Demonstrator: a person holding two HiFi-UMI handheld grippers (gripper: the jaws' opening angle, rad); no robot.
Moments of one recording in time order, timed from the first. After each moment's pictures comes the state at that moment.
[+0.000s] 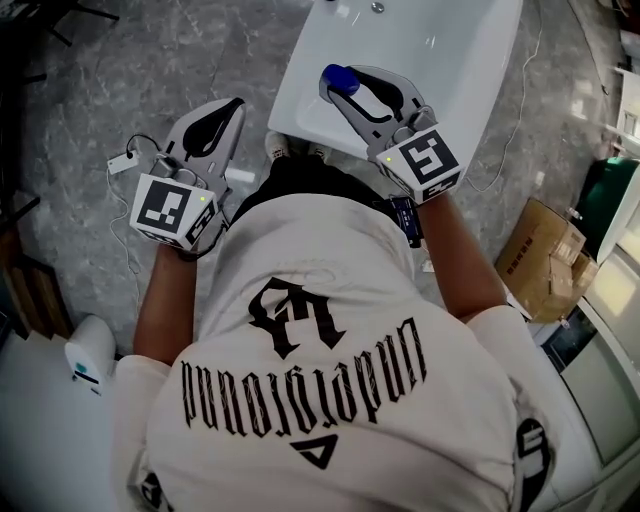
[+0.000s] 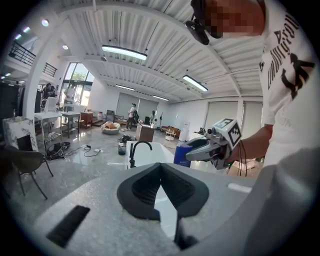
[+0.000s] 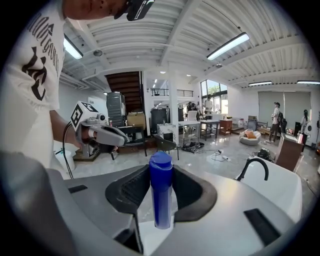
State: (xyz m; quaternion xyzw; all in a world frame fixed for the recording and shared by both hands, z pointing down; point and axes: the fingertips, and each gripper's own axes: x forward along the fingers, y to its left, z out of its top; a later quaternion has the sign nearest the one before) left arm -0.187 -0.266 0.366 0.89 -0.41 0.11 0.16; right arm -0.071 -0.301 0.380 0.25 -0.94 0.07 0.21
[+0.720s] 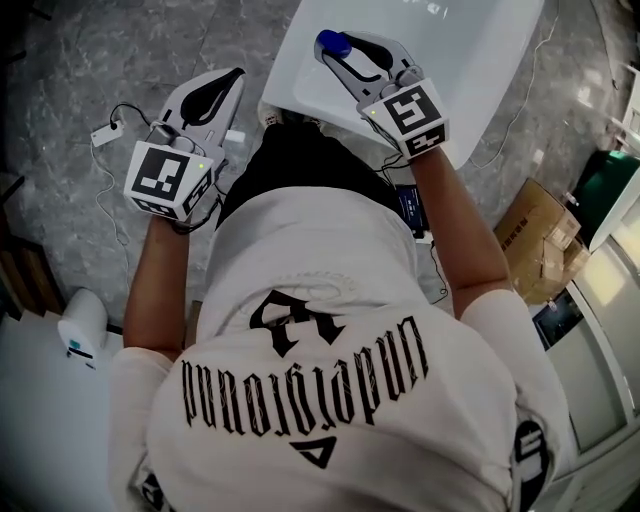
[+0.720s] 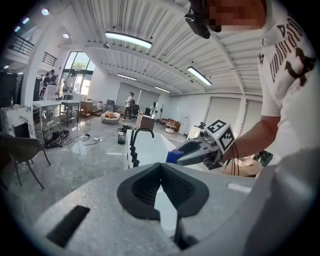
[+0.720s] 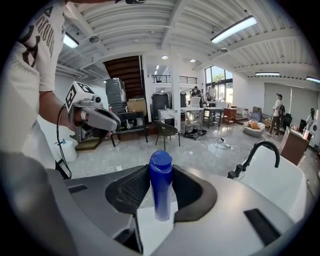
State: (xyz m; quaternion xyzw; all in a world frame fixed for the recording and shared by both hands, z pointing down) left arm -0.191 -0.294 0.449 0.89 -0.39 0.14 0.20; right arm -0.086 -0.339 0.492 0.23 -0.93 0.10 0.28
